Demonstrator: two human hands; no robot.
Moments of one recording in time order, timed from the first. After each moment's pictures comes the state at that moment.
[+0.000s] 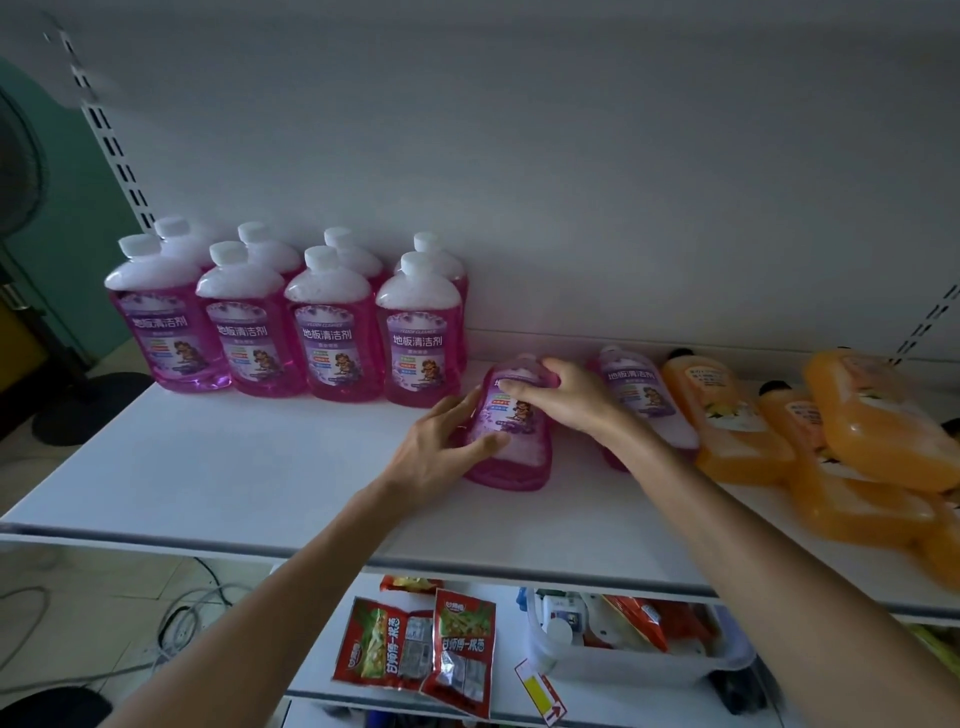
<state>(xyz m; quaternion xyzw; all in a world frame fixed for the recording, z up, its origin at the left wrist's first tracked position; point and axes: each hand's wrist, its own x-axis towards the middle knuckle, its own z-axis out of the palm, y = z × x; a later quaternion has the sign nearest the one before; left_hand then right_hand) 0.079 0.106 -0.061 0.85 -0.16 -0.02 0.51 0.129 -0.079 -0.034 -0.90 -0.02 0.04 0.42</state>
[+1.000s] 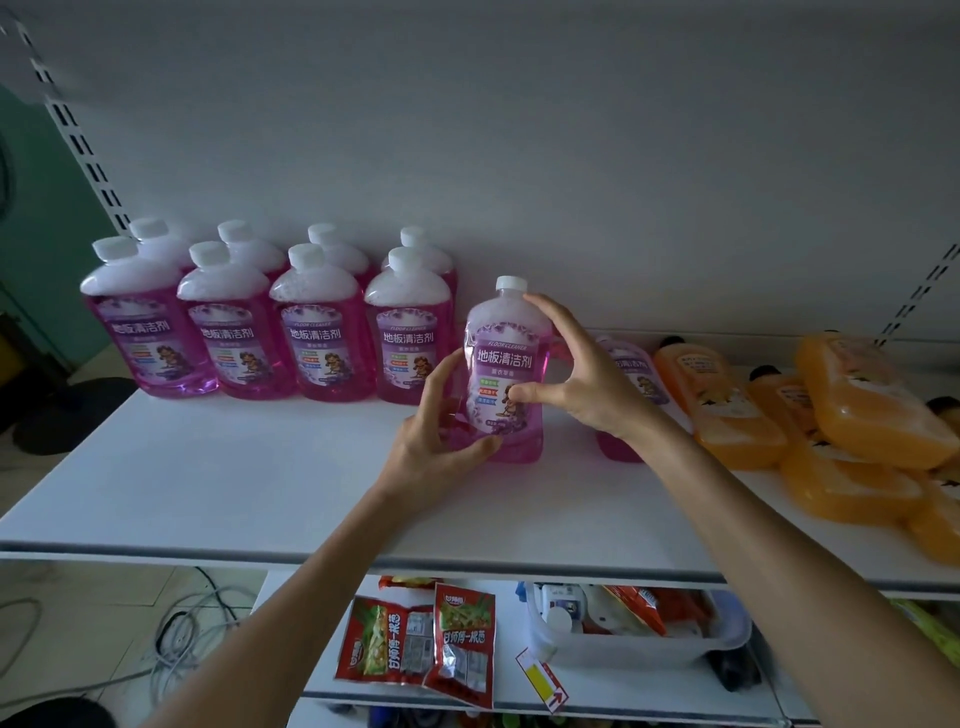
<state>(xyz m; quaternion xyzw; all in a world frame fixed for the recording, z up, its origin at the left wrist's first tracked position) 0.077 0.104 -0.068 0.77 -0.22 0.05 0.59 0.100 -0.091 -0.010 -0.83 -0.19 -0.05 0.52</state>
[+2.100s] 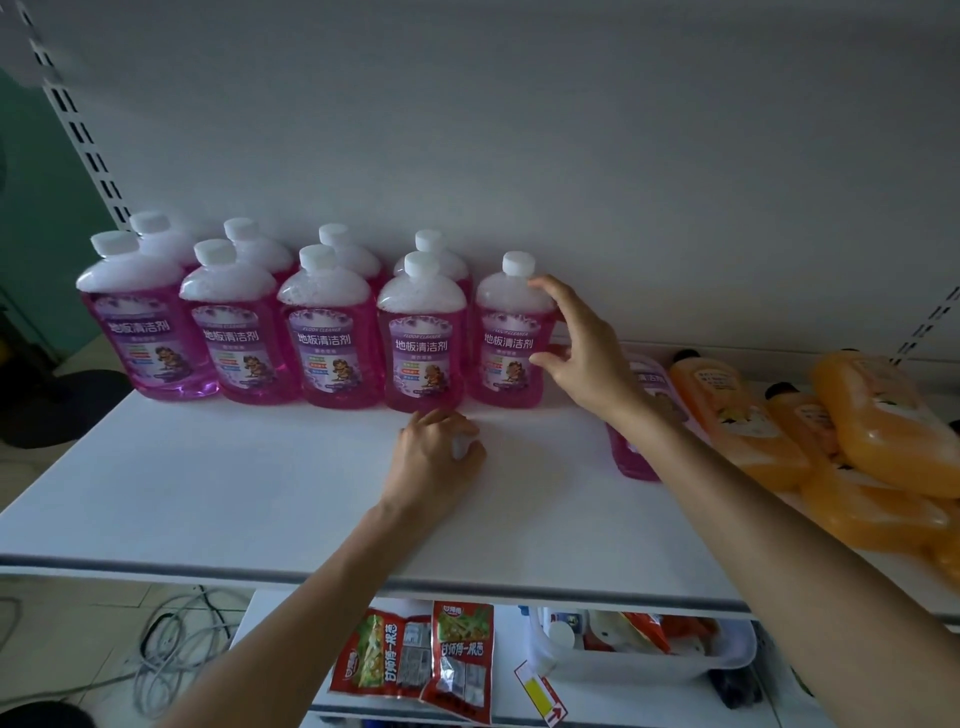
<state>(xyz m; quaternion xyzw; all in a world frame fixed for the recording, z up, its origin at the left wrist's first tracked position) 0.089 0.107 -0.073 0.91 -0.12 0.14 0.36 0.146 -0.082 -0.013 -0.87 -0.21 -0.22 0.39</state>
